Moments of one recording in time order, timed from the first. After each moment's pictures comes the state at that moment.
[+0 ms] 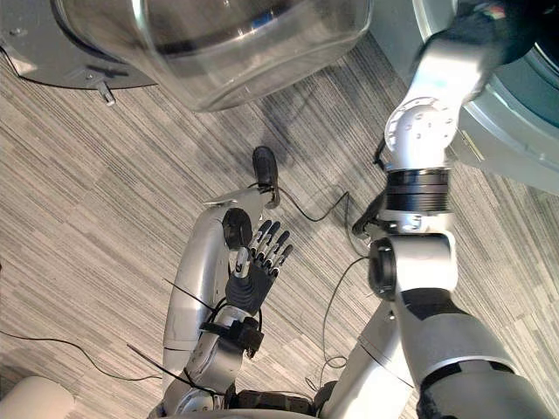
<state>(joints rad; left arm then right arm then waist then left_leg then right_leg) 0.15 0.12 -0.69 -0.25 -0.70 -0.24 0.18 -1.25 -0.51 -0.31 0.22 1.07 -0.50 -0.79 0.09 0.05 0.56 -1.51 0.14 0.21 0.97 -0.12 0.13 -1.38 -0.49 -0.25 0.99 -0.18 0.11</state>
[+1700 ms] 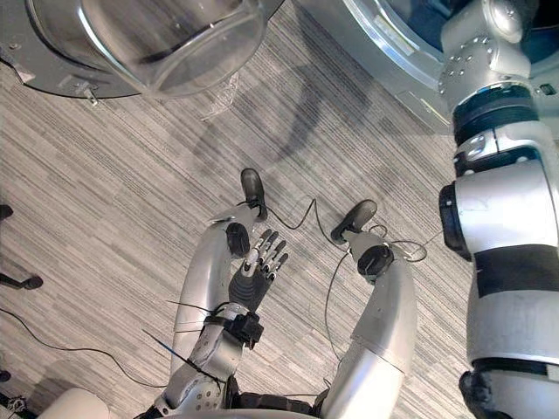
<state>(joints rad) 0.10 0.12 -0.62 -0.11 -0.70 -0.20 0.15 -1.66 -0.68 0.48 1.18 1.12 -0.17 -0.46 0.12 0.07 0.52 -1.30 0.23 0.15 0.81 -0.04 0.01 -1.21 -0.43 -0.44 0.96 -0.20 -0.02</state>
